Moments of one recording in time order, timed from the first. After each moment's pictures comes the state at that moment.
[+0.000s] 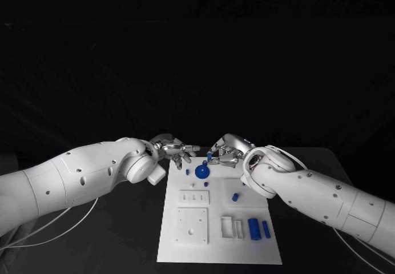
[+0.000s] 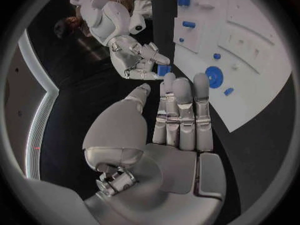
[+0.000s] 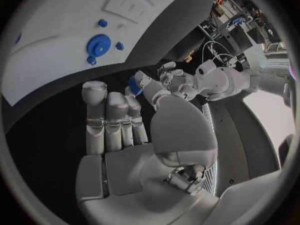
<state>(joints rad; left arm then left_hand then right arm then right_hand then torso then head) 1.35 -0.58 -0.14 1.23 -0.44 -0.15 -0.14 1.08 -0.08 0.16 0.09 0.30 1.21 0.01 0.06 0.62 1.47 -0.04 0.22 0.23 1.35 -0.09 0.92 0.60 0.05 1.06 -0.11 0.89 0.63 0.98 -0.60 0.29 1.35 -1.47 -0.28 -0.20 1.24 -0.05 0.38 -0.21 0.19 1.19 0.08 0.06 0.12 1.26 -0.02 1.05 1.21 1.45 -0.08 0.99 1.03 0.08 1.47 -0.11 0.64 1.31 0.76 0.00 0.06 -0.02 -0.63</state>
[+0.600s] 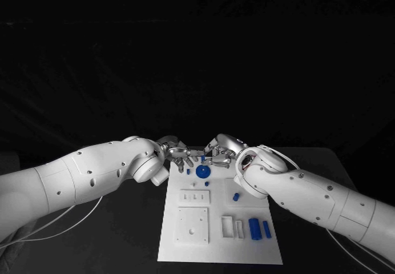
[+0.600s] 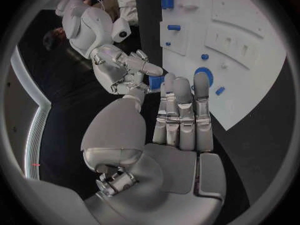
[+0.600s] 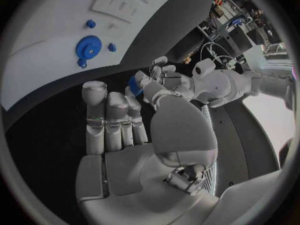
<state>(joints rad) 1.35 -0.55 -0.15 1.22 -0.56 -0.15 -0.24 1.09 -0.12 0.16 0.15 0.26 1.20 0.02 0.06 0.65 1.46 -0.04 0.19 0.24 1.34 -0.09 0.91 0.59 0.05 1.08 -0.11 0.82 0.70 0.99 -0.55 0.28 1.35 -1.50 -0.28 -0.25 1.24 -0.05 0.38 -0.21 0.19 1.19 0.07 0.06 0.12 1.26 -0.02 1.05 1.21 1.45 -0.08 0.99 1.03 0.08 1.47 -0.11 0.64 1.31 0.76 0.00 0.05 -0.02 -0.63</state>
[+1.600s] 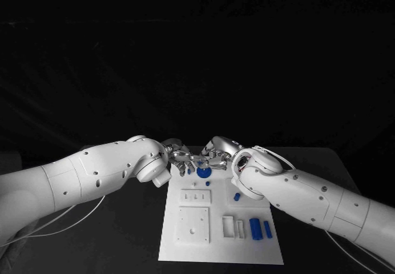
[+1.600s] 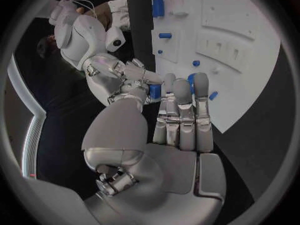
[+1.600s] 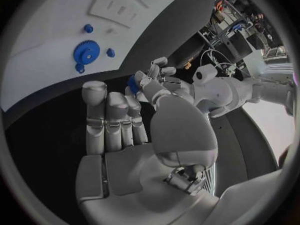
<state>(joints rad) 1.35 -0.53 -0.15 1.21 -0.62 -0.10 -0.30 1.11 -0.08 0.15 0.10 0.22 1.19 0.03 0.06 0.61 1.46 -0.04 0.18 0.24 1.34 -0.09 0.94 0.60 0.05 1.11 -0.11 0.73 0.83 1.00 -0.52 0.25 1.34 -1.54 -0.25 -0.27 1.24 -0.05 0.38 -0.20 0.19 1.18 0.07 0.06 0.12 1.26 -0.02 1.05 1.21 1.45 -0.08 0.99 1.03 0.08 1.47 -0.10 0.64 1.31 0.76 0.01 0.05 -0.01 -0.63</state>
